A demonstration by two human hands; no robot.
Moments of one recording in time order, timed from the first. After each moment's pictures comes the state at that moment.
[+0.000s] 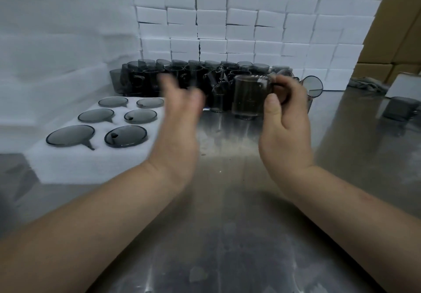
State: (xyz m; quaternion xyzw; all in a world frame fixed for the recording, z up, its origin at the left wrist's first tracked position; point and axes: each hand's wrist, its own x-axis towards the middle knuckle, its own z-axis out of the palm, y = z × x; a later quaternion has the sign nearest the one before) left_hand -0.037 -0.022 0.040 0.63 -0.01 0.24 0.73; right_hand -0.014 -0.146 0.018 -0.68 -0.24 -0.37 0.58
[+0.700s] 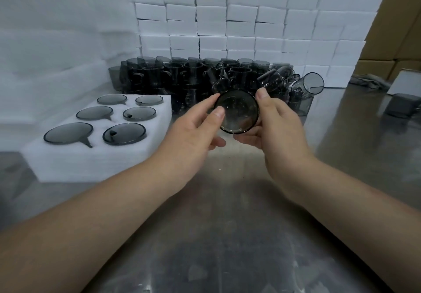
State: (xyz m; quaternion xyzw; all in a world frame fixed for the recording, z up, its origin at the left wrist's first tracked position) left_hand -0.051 -0.013 0.017 0.75 -0.13 0.17 0.62; right_hand -0.015 -0.144 0.023 -0.64 -0.14 -0.12 0.74
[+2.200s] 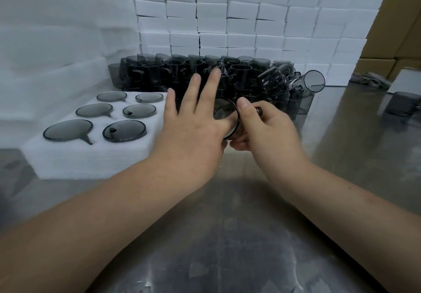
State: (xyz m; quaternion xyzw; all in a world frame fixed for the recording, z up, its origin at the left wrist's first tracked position) left_hand -0.054 -0.015 0.019 0.95 -0.10 0.30 -0.04; right_hand -0.024 -0.138 0.016 -0.71 -0.17 -0.14 0.67
